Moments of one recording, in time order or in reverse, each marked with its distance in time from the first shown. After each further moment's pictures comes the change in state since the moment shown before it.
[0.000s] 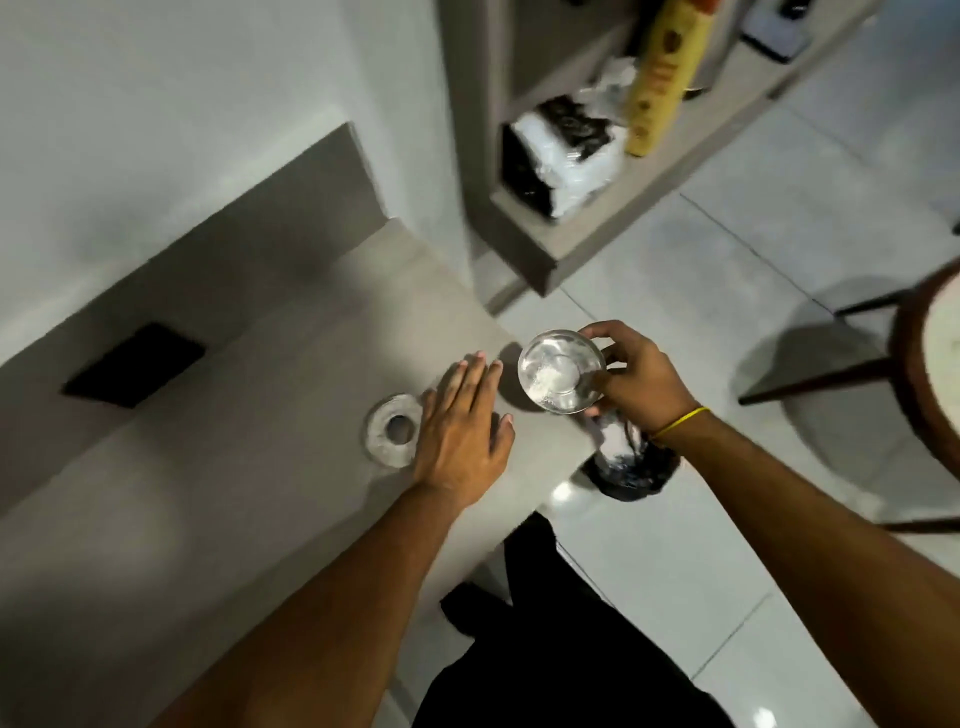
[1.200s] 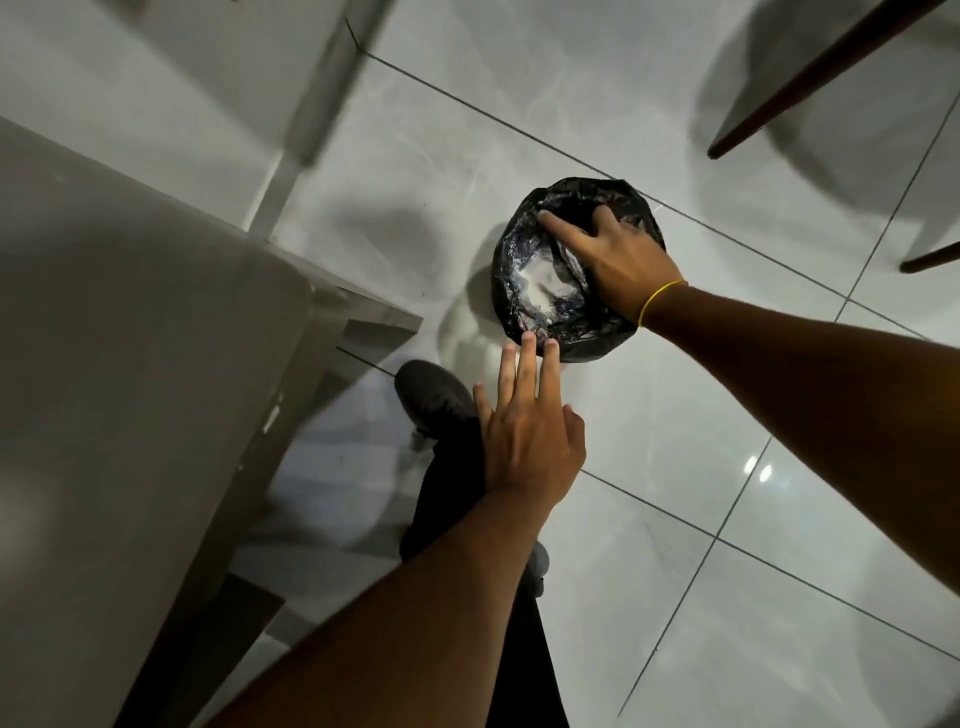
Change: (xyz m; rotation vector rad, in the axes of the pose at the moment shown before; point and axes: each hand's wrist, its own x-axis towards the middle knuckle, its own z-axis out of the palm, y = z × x) left_hand -0.037 0.051 0.444 0.011 -0.396 0.069; right_hand 0.143 0.481 -0.027 -1.055 0.088 -0.170
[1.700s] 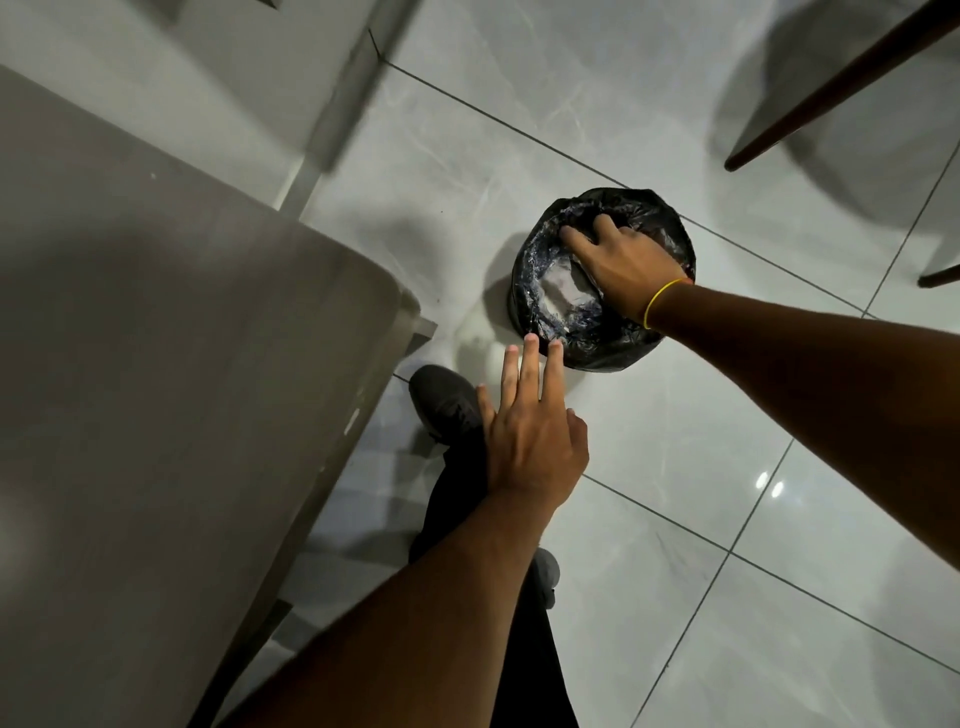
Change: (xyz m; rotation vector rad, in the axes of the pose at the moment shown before) left_hand 0.005 -0.018 -0.009 0.016 0.013 -0.004; right_hand 0.024 -0.012 0.005 -0.127 -0.088 -0.060
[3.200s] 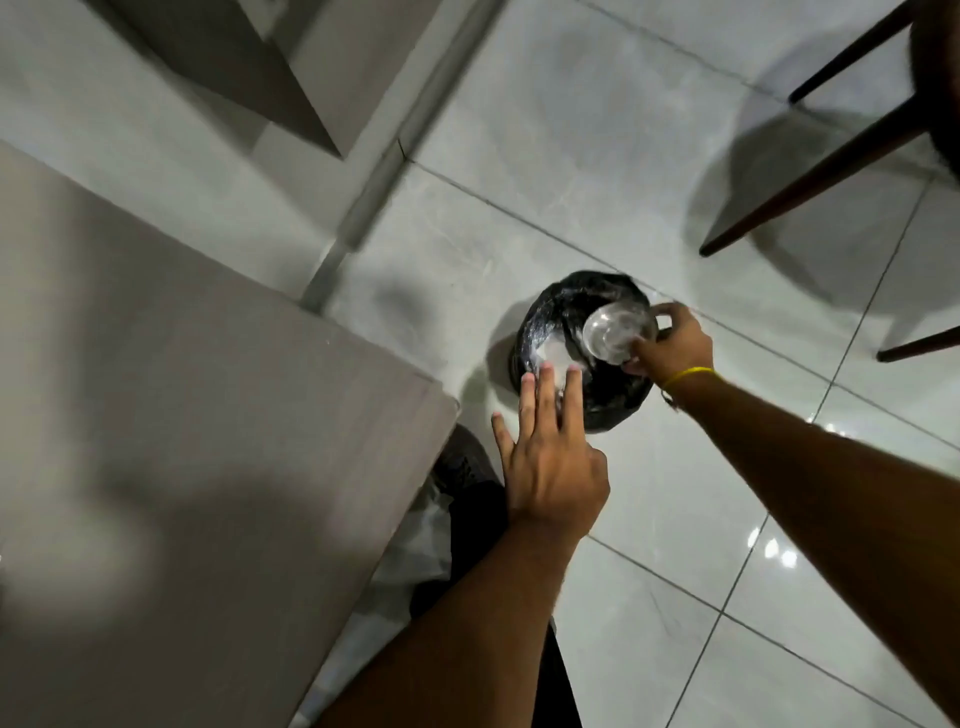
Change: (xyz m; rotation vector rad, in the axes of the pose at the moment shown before) left_hand 0.006 0.049 -0.060 -0.004 0.091 0.021; right_hand -0.058 0.013 -0.049 1.107 0.202 0.972
